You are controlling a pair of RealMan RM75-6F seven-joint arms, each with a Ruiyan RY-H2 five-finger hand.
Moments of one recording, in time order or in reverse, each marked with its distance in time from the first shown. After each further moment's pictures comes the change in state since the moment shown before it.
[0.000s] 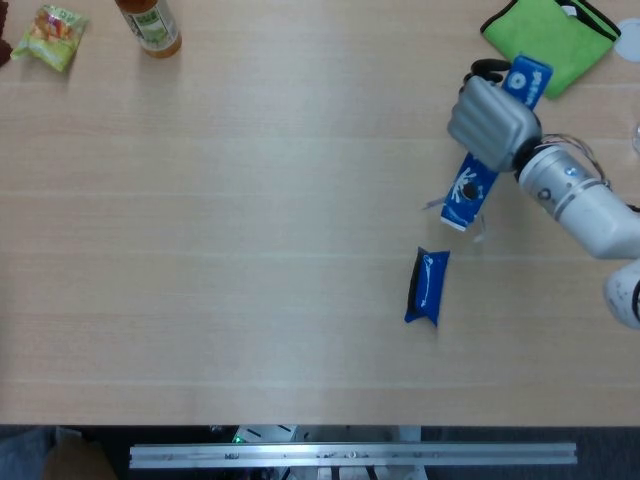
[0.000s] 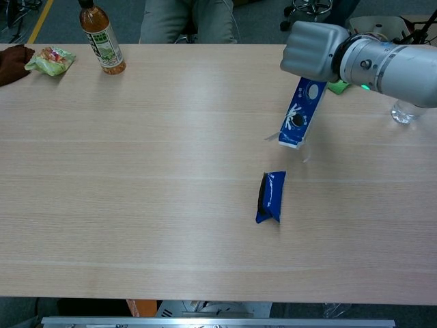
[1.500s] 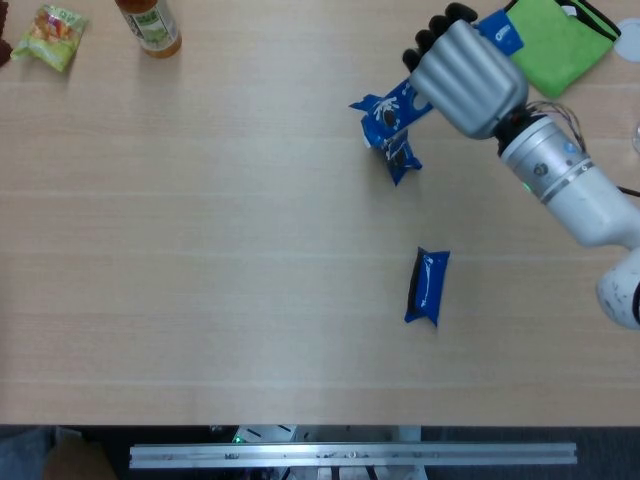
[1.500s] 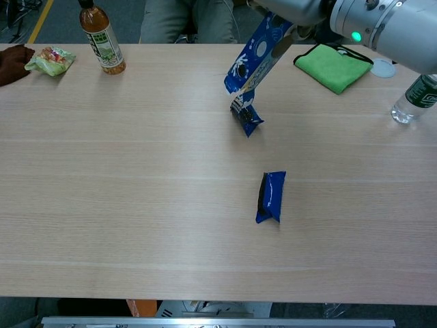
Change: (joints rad) left arm -0.002 0.010 -0.007 -0.009 -0.002 0.007 0.001; right arm -0.010 0.055 0.150 -0.092 -0.127 0.152 0.287
